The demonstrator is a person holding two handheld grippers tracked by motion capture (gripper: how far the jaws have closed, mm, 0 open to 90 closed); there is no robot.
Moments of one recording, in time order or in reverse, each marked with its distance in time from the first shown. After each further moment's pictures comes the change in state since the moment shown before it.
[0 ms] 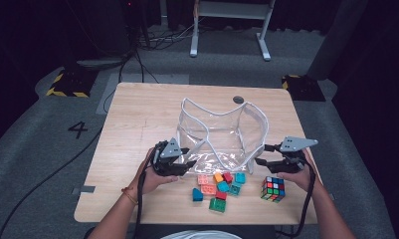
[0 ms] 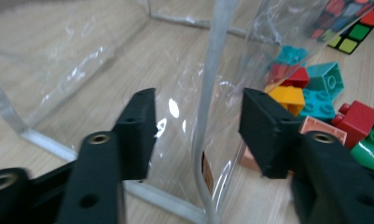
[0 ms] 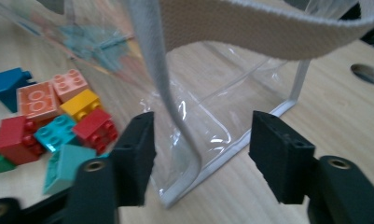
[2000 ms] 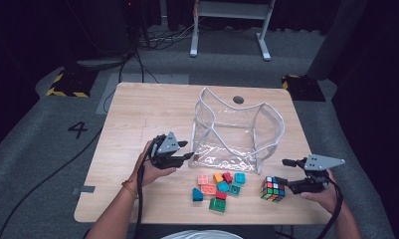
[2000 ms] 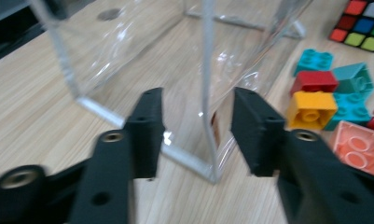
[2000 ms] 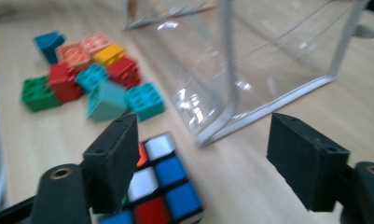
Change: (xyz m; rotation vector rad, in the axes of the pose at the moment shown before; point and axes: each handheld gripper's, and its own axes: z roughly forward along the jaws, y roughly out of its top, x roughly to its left) left arm 0.019 -0.001 -0.004 0.003 0.080 0.068; right arm 0.018 -0.053 -0.062 0.025 0.034 0.063
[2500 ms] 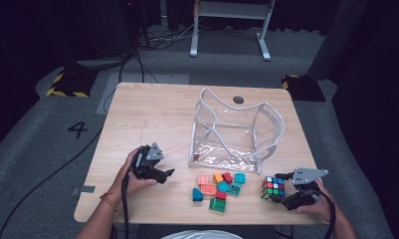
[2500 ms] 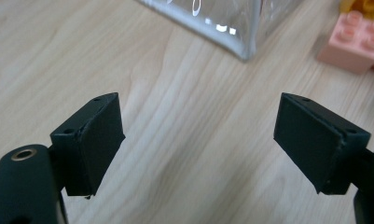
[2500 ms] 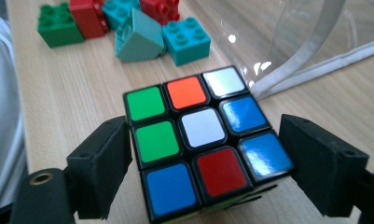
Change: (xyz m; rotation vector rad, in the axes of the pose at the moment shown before) left arm 0.006 -0.056 -0.019 0.240 0.034 -0.116; right arm 0.019 -0.025 0.028 0.141 0.075 -0.042
